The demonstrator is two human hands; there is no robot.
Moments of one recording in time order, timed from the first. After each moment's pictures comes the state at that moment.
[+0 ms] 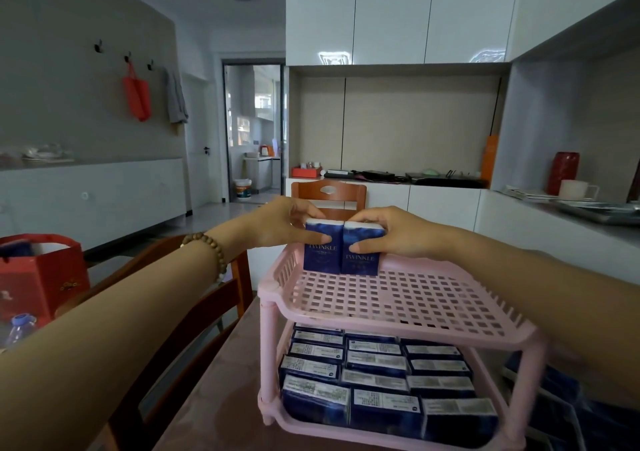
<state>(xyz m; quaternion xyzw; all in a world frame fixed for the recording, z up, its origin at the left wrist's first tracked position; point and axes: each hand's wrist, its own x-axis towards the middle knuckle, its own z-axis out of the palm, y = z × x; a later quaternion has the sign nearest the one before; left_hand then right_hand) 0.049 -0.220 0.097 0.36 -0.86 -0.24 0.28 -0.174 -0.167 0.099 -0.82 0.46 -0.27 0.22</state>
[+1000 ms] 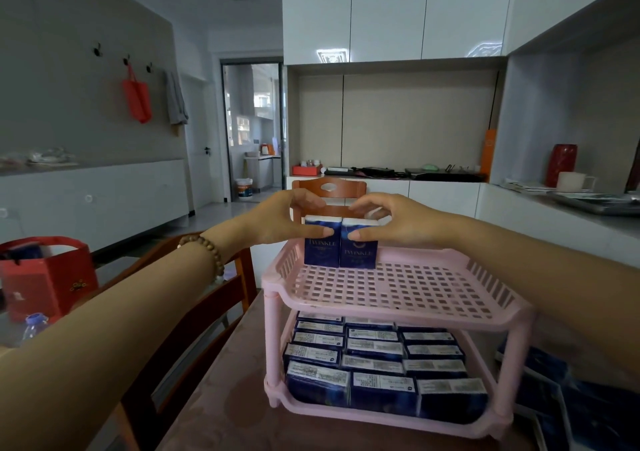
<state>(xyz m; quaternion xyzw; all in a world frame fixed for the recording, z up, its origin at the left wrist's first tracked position) 0.046 -0.187 0.104 0.39 -0.85 -0.17 0.30 -0.178 -0.150 0.109 -0.80 0.50 -0.28 0.18</state>
